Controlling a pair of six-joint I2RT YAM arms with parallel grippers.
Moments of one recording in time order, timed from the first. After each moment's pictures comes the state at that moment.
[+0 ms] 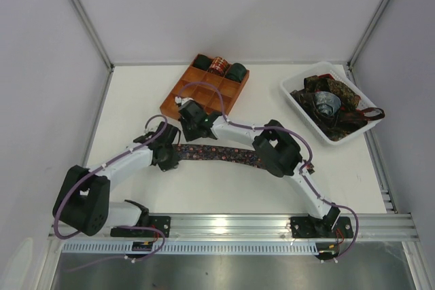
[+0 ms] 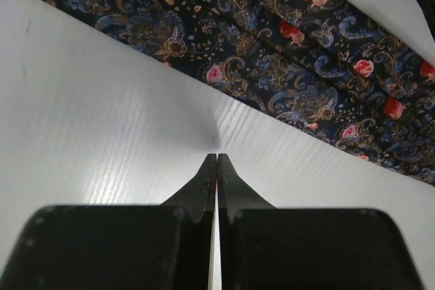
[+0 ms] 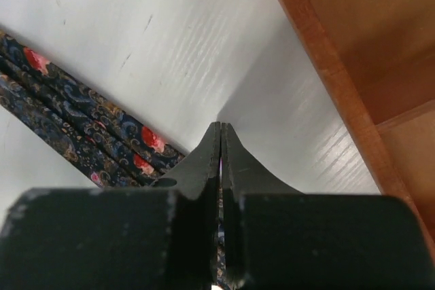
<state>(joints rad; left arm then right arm) -0.41 1.31 0.66 -0.59 -0.16 -0.88 0.94 2.37 1.88 -0.32 0.05 0.41</state>
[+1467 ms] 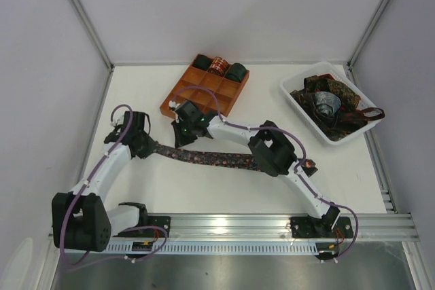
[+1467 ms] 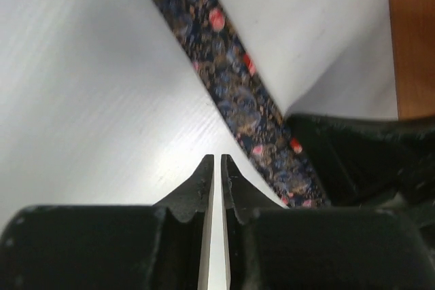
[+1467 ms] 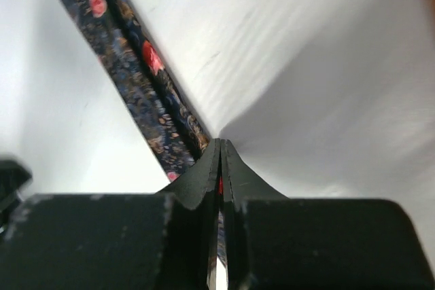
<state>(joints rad) -0.12 1.15 0.74 -0.64 -0.15 -0.84 0.93 2.46 2.01 -0.39 -0.22 0.47</state>
